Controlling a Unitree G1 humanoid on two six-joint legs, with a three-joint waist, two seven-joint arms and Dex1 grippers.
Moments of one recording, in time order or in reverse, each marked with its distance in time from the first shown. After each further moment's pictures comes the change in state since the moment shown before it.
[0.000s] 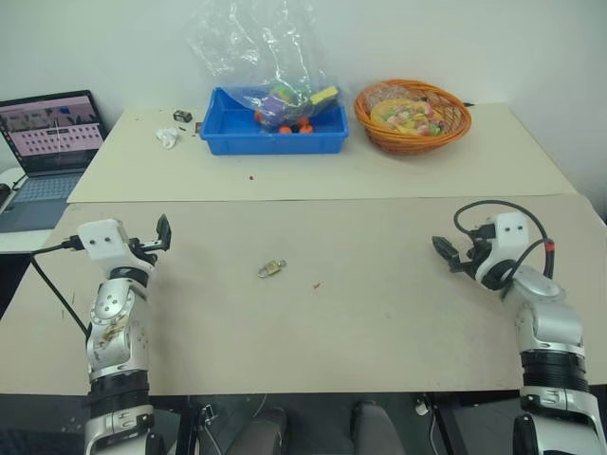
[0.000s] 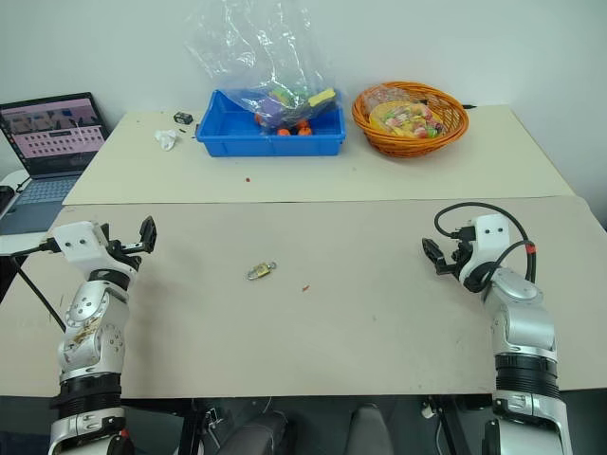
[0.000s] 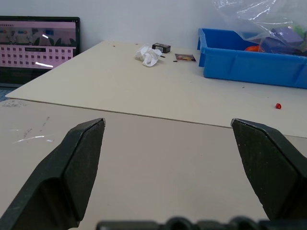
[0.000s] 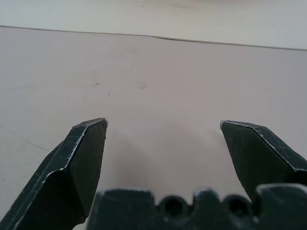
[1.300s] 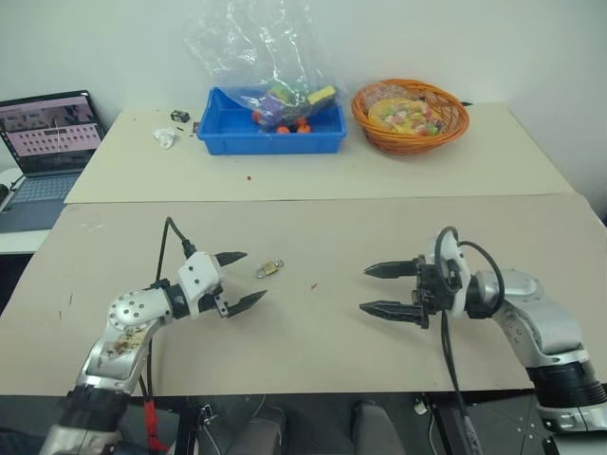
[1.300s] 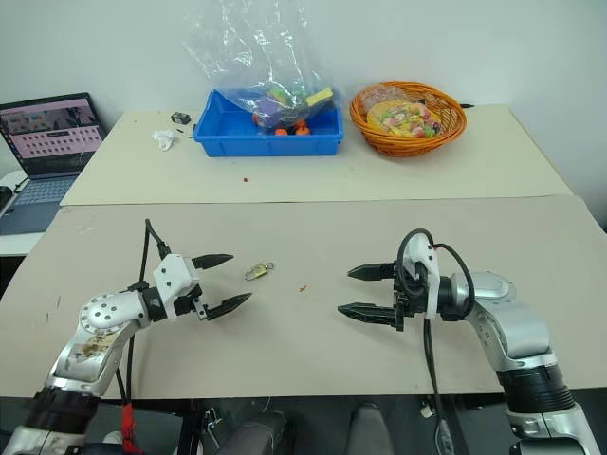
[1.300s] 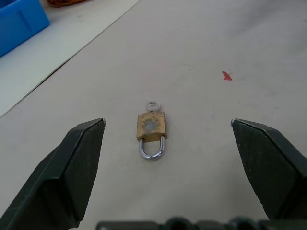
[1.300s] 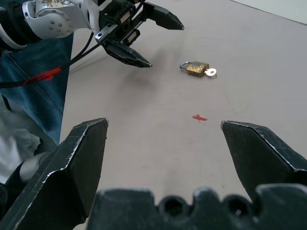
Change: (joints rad) left arm 0.074 0.268 -0.423 -0.041 0.113 -0.178 -0.771; right arm 0.083 -0.156 0.287 -0.353 0.308 0.042 0.770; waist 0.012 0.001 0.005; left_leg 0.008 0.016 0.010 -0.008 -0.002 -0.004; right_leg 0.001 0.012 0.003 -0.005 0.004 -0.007
